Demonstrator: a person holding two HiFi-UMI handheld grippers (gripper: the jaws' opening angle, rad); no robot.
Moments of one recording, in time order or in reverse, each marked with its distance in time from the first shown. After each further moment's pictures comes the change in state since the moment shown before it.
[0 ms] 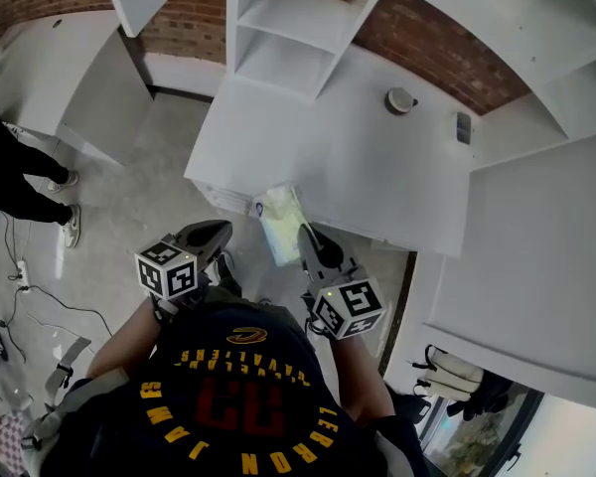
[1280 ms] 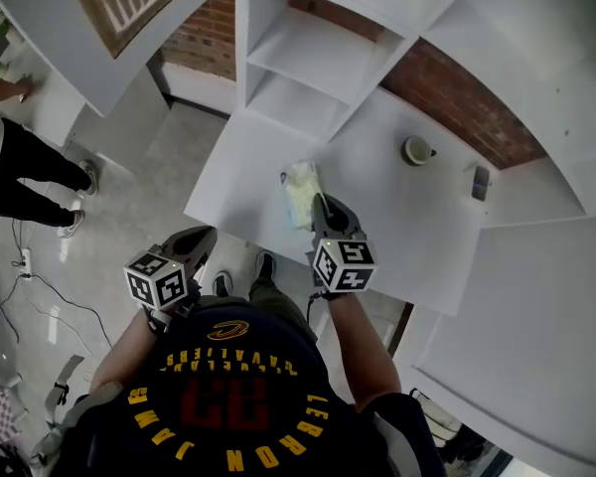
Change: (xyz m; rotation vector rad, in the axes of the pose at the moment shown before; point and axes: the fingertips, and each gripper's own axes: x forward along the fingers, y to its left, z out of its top) left arm 0.046 0.065 0.074 -0.052 -0.089 0.219; right arm 0.152 -0.168 0.025 -0.010 0.088 -0.076
